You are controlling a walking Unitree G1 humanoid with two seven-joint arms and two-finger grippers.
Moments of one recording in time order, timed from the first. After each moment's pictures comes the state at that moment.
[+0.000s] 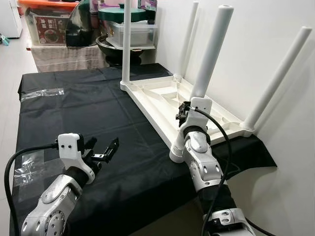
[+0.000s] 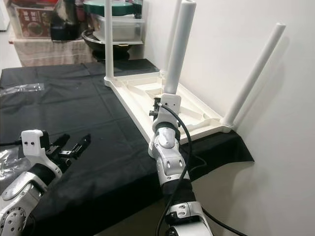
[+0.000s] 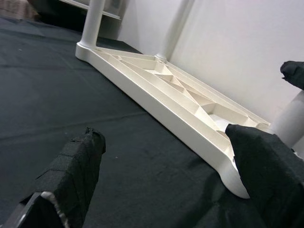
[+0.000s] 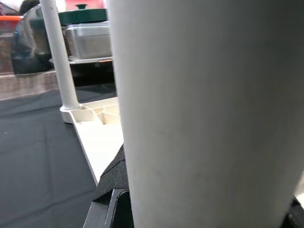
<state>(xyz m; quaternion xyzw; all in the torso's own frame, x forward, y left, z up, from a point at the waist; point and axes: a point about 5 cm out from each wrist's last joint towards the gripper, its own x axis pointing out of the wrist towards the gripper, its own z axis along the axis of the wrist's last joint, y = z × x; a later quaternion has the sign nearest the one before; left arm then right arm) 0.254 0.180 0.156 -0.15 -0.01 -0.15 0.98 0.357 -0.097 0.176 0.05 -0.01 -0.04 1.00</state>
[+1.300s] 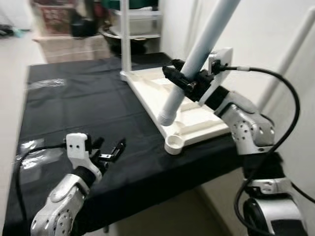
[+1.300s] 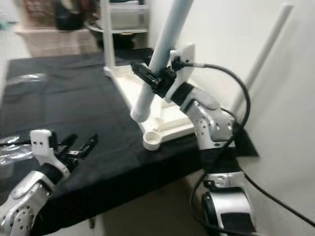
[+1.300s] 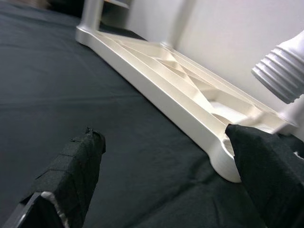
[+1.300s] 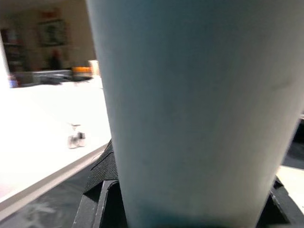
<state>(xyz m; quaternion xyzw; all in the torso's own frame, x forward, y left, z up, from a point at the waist) 0.256 0.173 0.156 -0.15 -0.01 -0.17 0.97 0.350 -0.124 0.291 0.06 -0.16 0.41 0.90</state>
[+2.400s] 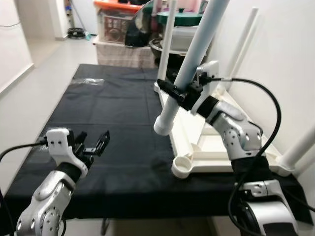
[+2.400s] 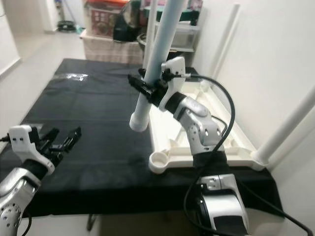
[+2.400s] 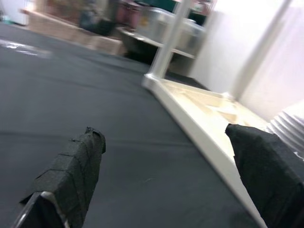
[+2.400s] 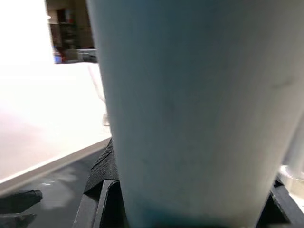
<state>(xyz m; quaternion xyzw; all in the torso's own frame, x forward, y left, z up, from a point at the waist) 0.257 0.187 0.164 -0.16 -0.04 -0.12 0.98 0.359 -0.122 0.271 0.04 -0.12 0.39 0.91</state>
